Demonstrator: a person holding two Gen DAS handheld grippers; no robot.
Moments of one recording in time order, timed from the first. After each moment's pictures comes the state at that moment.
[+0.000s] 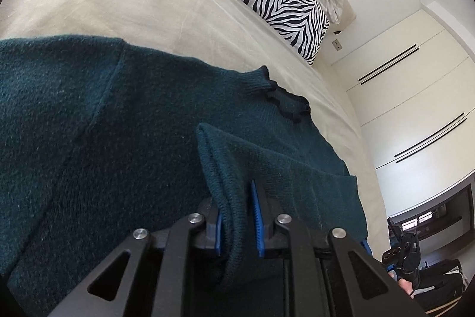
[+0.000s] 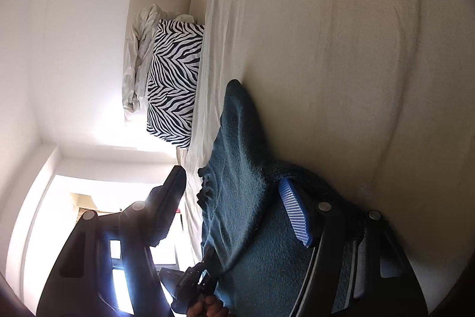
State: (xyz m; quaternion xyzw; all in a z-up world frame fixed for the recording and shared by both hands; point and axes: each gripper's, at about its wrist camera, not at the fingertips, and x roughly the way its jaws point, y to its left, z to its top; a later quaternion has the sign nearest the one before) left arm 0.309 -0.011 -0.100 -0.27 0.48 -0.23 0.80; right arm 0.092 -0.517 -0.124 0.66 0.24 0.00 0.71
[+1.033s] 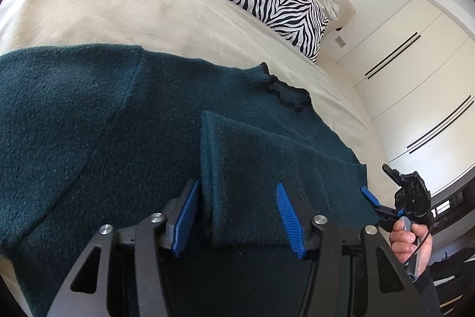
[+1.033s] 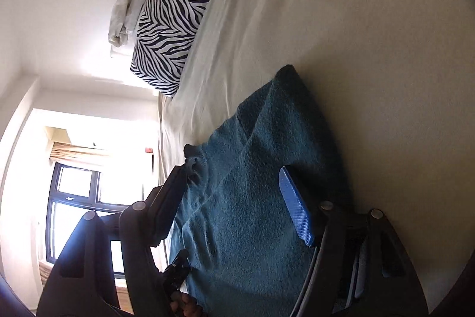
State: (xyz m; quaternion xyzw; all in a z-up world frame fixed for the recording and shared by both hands) left arm 0.282 -0.005 -0.090 -0.23 0.47 -0.22 0.83; right arm 0.184 -0.513 -0.104 0.57 0.37 0.10 0.73
